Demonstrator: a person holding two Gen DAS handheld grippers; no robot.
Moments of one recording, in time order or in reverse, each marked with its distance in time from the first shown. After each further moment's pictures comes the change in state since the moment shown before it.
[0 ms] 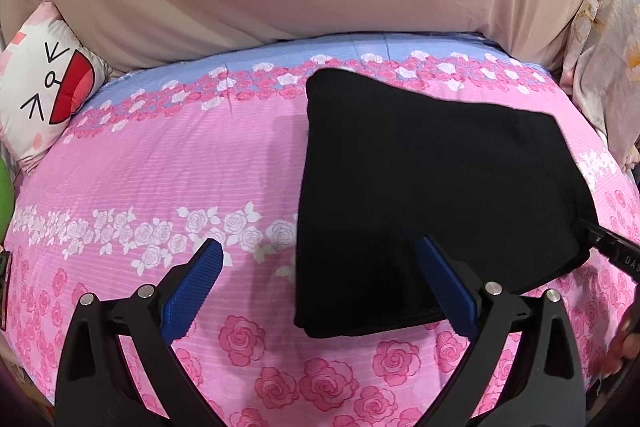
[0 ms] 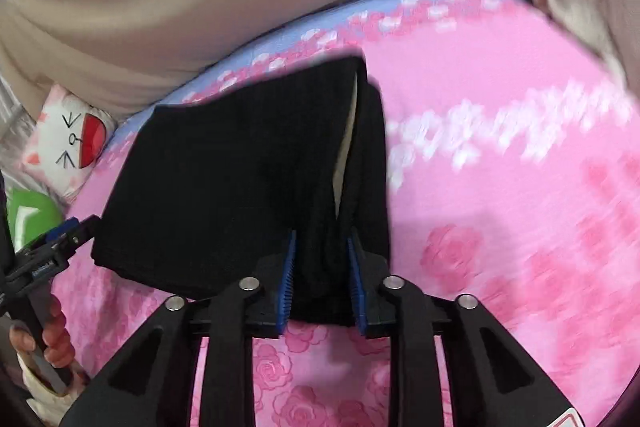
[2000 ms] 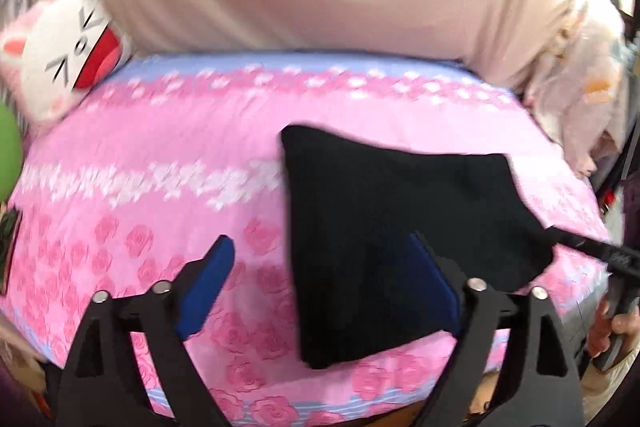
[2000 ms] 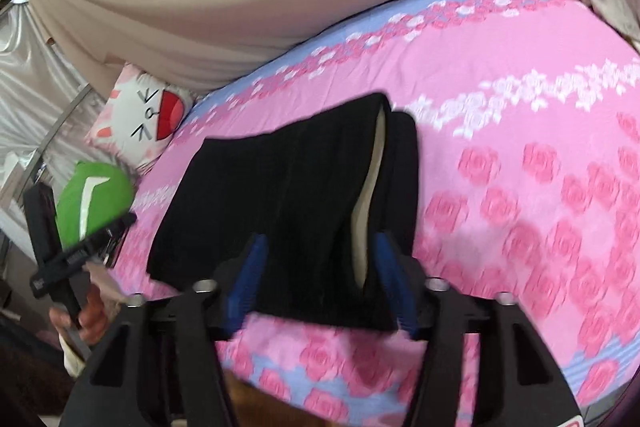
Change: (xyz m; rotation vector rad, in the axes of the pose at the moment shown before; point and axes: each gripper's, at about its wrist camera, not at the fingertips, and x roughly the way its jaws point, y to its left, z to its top) left arm -0.105 0.095 -0.052 -0.047 -0.077 -0.153; right arm -0.068 0.071 -0.053 -0.058 0.077 0.218
